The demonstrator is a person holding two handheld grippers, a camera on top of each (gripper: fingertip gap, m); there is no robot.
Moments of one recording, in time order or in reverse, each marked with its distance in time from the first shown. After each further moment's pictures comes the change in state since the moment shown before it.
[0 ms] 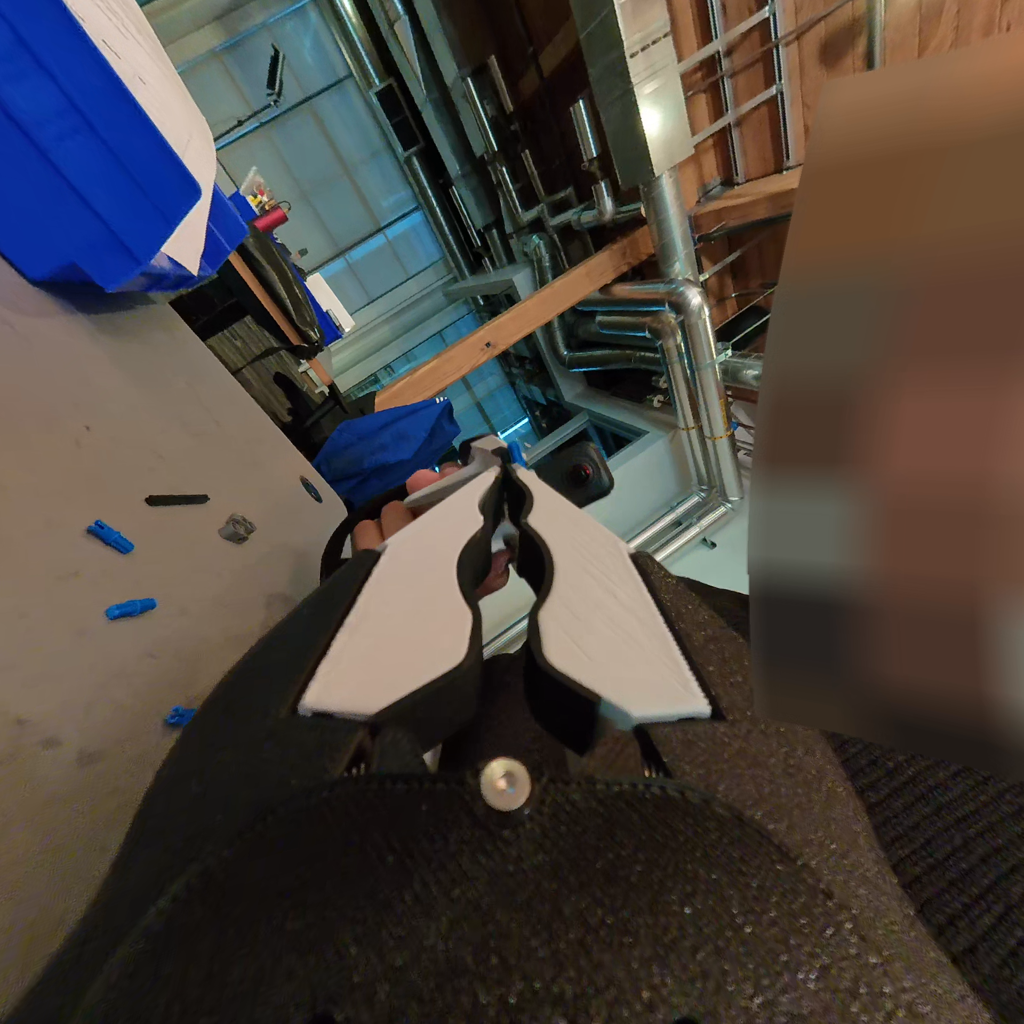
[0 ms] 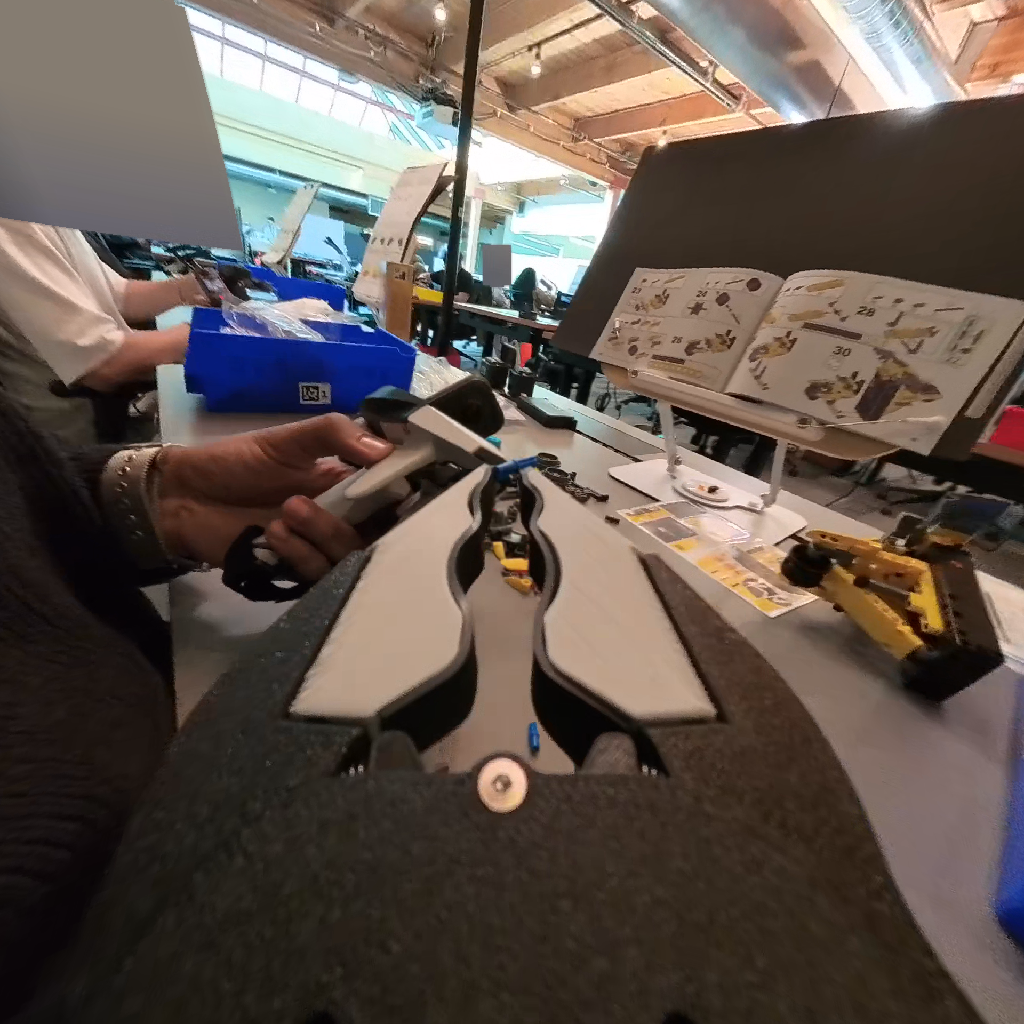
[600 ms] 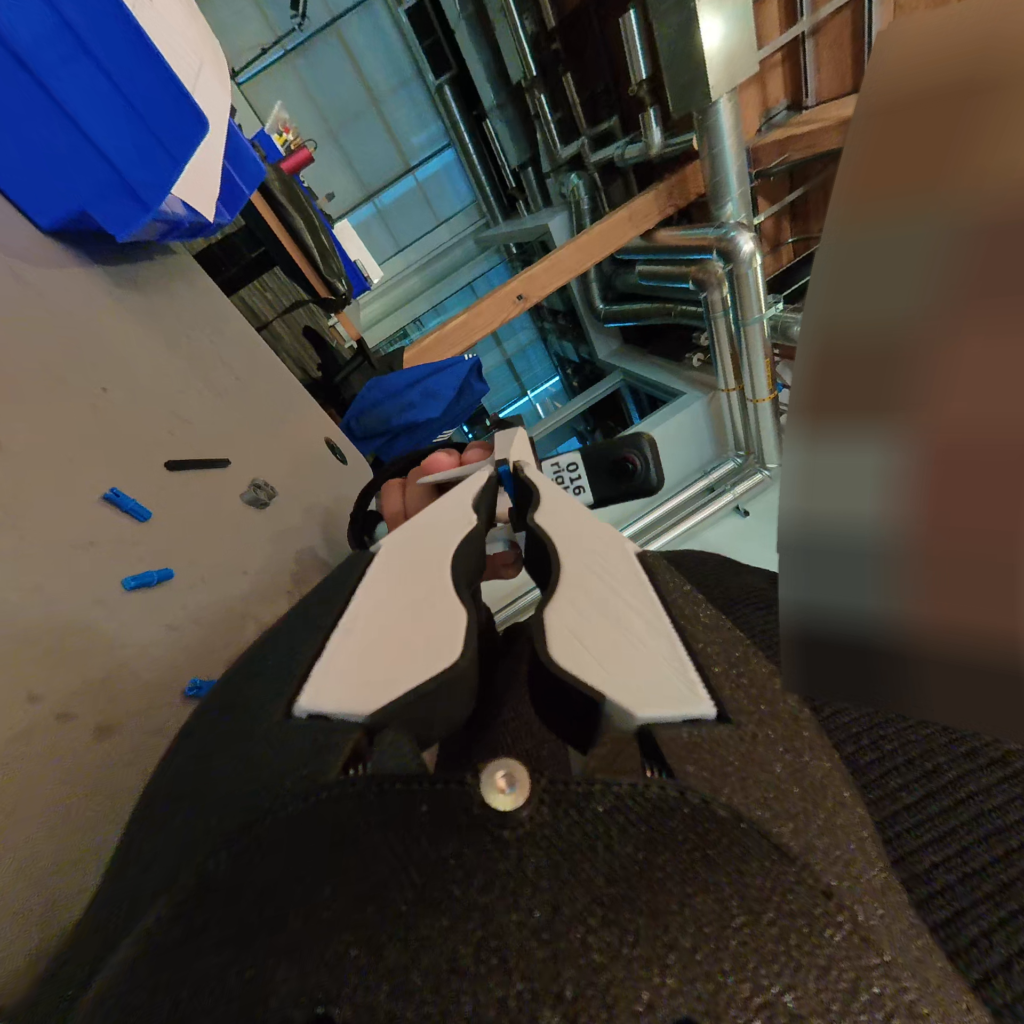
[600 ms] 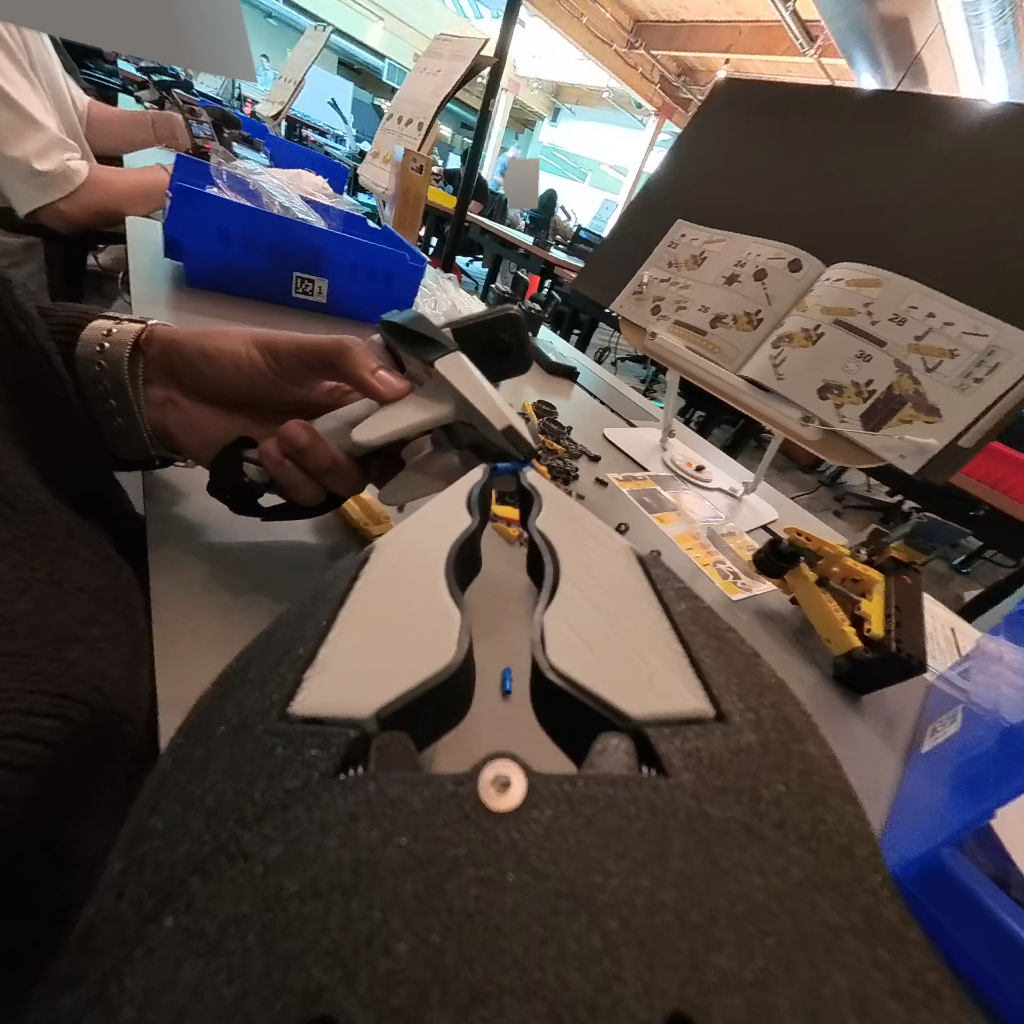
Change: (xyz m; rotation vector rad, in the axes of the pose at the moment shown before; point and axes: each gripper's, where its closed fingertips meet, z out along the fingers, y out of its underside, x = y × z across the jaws) left arm -0.010 0.014 0.007 -0.090 -0.067 0.009; right arm -0.011 0.017 -0.004 -0.137 -0.039 -0.180
